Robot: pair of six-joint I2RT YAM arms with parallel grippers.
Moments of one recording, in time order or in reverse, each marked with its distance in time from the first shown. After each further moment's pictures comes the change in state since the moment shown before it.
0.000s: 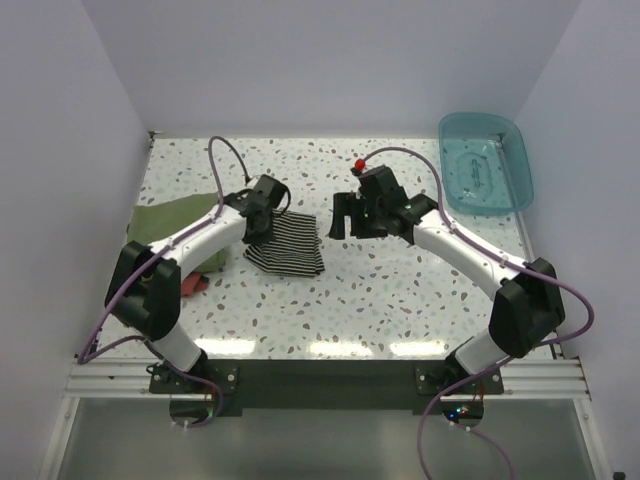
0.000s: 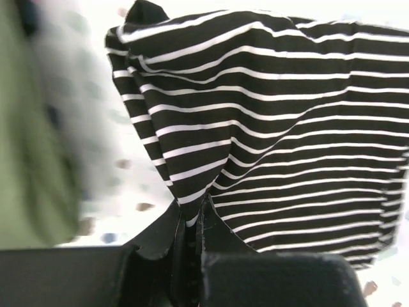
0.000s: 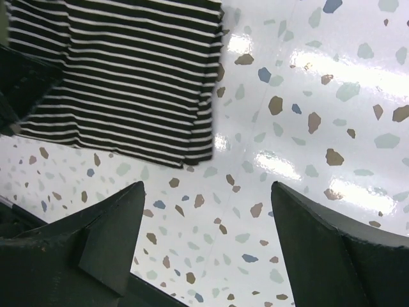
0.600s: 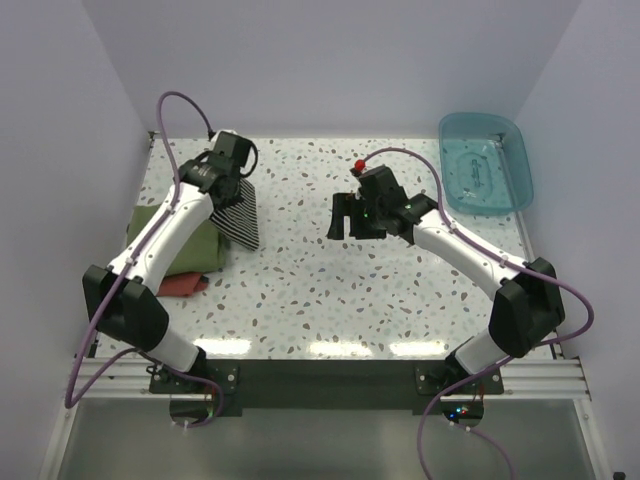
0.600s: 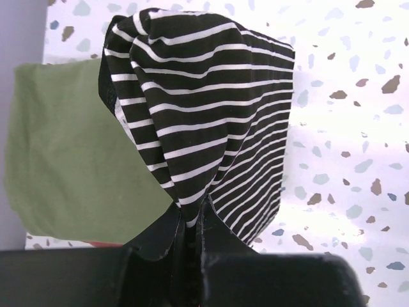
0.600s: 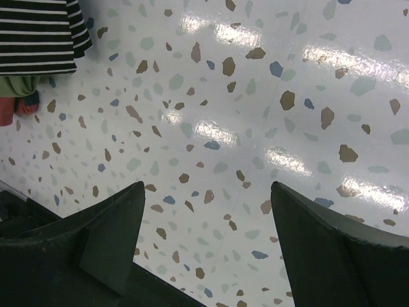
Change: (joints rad) left arm 0.153 -0.108 0.320 -0.232 -0.160 0.193; right arm 0.000 0.000 0.007 -0.005 -0.032 0.024
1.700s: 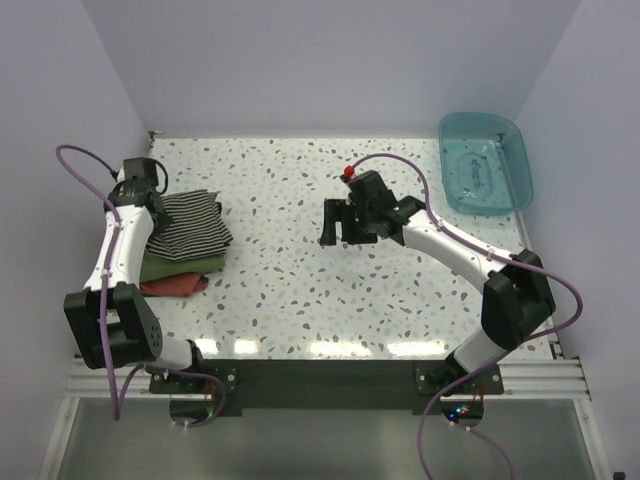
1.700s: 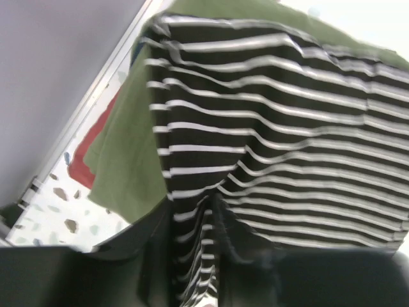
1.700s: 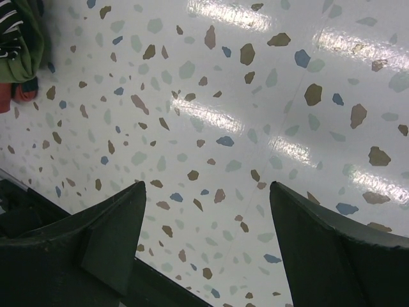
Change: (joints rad) left arm 0.559 -0.136 -0.304 0.127 0.149 -0.001; right arm 0.038 0.058 0.002 0.022 -0.027 0.018
